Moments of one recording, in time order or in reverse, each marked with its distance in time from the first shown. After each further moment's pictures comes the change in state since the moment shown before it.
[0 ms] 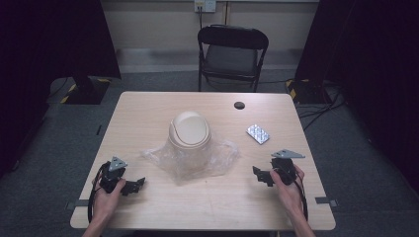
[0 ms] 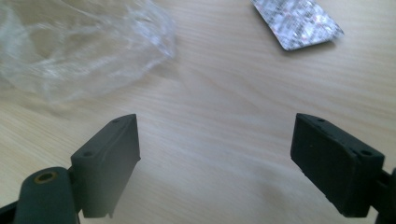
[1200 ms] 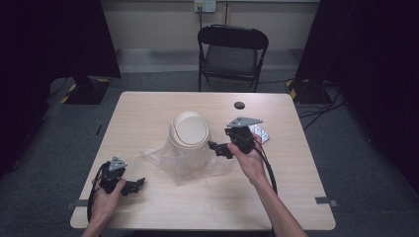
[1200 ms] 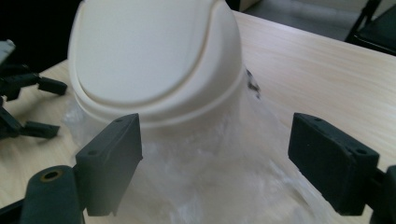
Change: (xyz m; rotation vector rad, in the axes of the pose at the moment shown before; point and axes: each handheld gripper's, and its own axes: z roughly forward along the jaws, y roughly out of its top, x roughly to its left) left arm 0.001 0.000 0.000 0.007 -0.001 0.011; right arm 0.096 0.123 0.025 -0.124 0.289 -0.171
